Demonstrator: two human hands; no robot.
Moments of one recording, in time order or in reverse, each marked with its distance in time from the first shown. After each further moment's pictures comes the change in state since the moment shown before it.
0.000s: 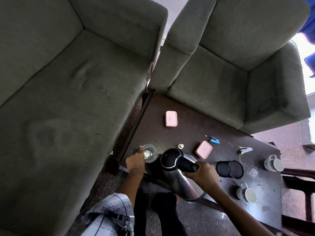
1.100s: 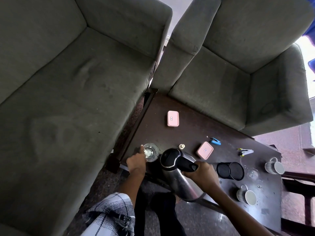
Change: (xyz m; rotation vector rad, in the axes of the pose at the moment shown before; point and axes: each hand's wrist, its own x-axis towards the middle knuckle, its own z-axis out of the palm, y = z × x) left_hand -0.001 -0.002 0.006 -0.028 -0.048 -0.010; right_hand 0.000 -0.007 0.001 0.013 -0.032 0.027
